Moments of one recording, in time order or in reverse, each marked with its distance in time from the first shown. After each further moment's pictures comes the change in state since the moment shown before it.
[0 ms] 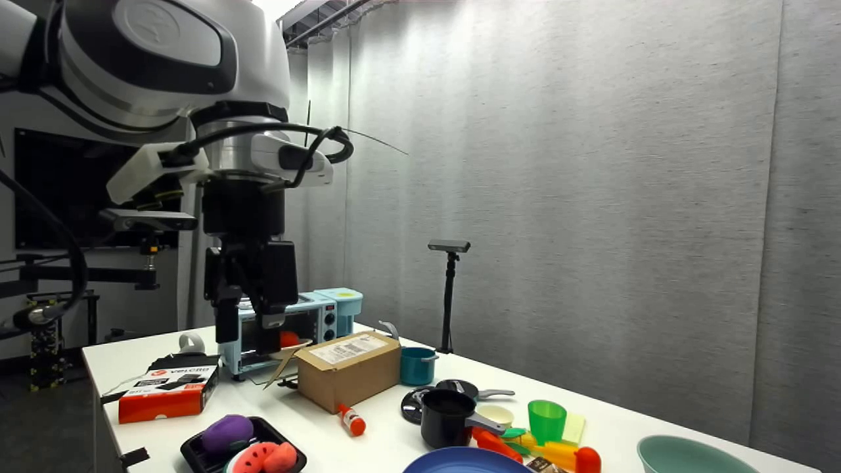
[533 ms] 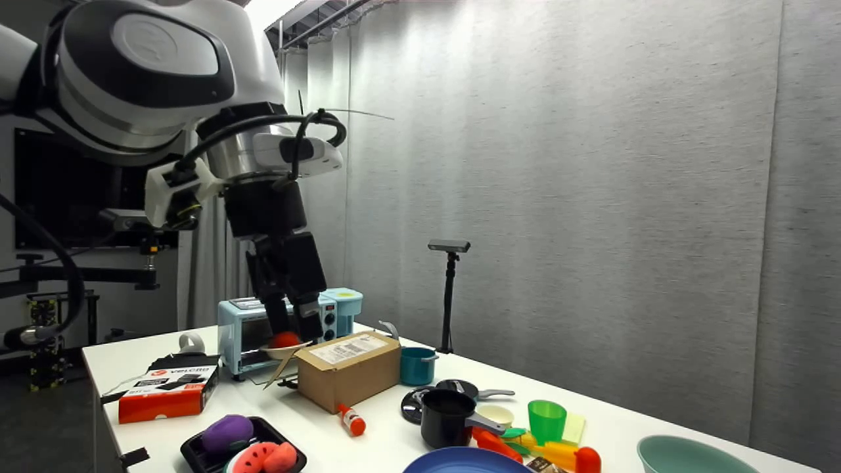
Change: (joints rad) arm -0.046 0.000 0.047 -0.044 -0.062 0.229 0.200
